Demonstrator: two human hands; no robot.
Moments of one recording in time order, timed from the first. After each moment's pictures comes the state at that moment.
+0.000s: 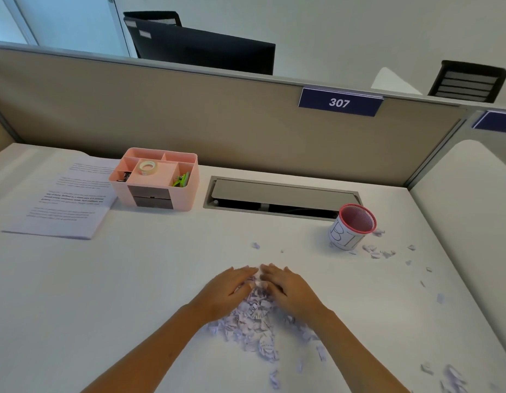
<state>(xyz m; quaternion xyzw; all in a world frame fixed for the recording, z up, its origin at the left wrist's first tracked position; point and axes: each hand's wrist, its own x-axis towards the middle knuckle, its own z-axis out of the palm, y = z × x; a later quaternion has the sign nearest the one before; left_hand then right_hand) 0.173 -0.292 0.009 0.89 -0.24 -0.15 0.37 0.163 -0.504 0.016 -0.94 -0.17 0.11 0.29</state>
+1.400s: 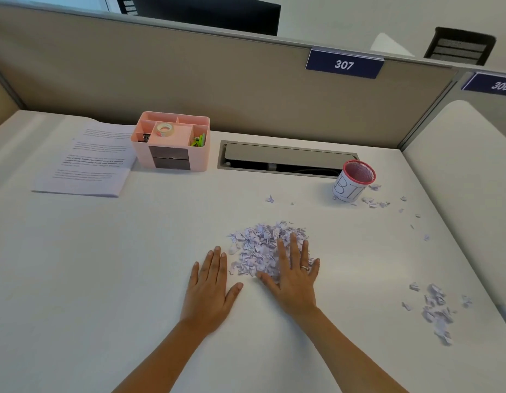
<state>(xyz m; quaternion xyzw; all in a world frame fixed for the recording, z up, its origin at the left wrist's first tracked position) 0.040 -0.218 -0.006 0.98 -0.13 -0.05 0.10 0.042 -0.429 -0.005 -0.99 0.06 0.01 0.11</state>
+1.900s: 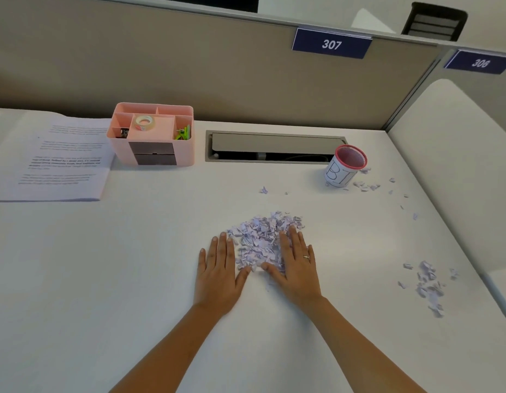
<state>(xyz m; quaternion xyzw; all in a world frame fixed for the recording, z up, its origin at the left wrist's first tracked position) 0.070 -0.235 -0.011 0.98 -0.15 -0.06 0.11 0.045 -0.436 -0.009 -0.99 0.04 0.01 0.15</state>
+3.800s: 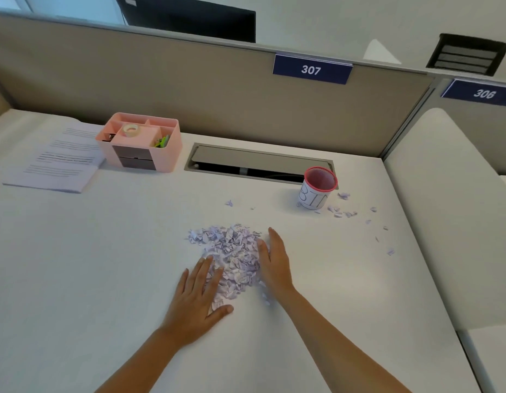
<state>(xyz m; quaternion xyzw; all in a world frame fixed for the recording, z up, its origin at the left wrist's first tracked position) 0.018 -0.318 -0.008 0.98 -0.18 -0.02 0.10 0.086 -0.524 0.019 -0.88 0.08 0.02 0.47</state>
